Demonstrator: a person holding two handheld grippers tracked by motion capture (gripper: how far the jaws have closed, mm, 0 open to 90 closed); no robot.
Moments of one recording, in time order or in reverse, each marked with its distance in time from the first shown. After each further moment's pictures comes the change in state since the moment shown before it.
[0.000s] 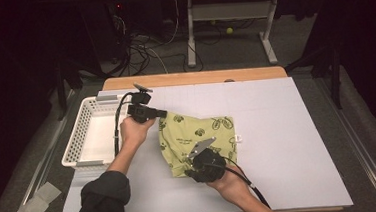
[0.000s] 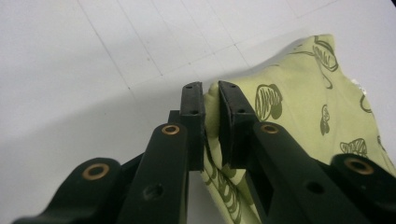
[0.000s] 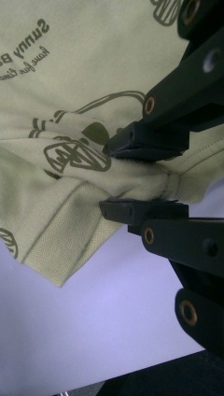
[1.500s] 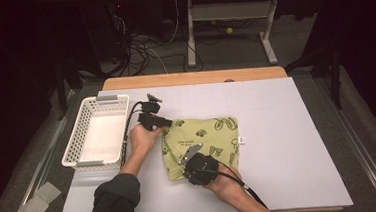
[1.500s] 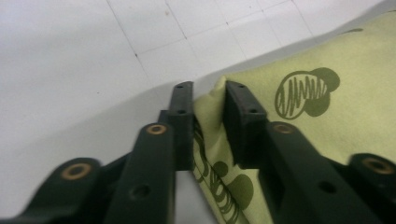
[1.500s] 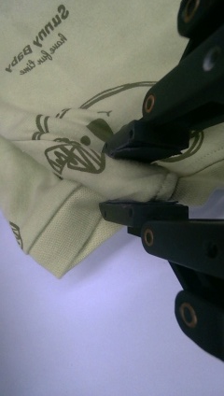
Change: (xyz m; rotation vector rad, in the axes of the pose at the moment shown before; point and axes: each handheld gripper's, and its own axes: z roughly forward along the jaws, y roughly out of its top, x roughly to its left) left arm 0.008 -0.013 0.055 0.083 0.098 -0.017; right arm 0.011 0.004 0.019 0.080 -0.093 -0.101
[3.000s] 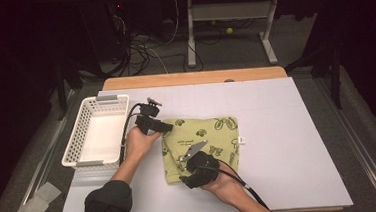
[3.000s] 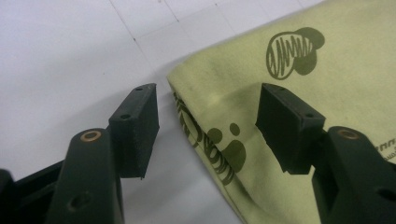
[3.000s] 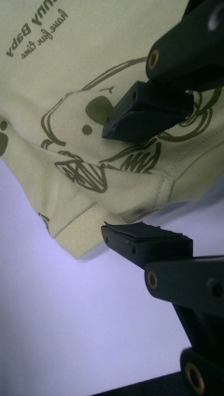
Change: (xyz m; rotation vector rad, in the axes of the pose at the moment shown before) left arm -0.012 -0.012 -0.014 0.012 0.068 0.101; right arm -0.004 -0.001 0.000 -0.050 0.092 0.059
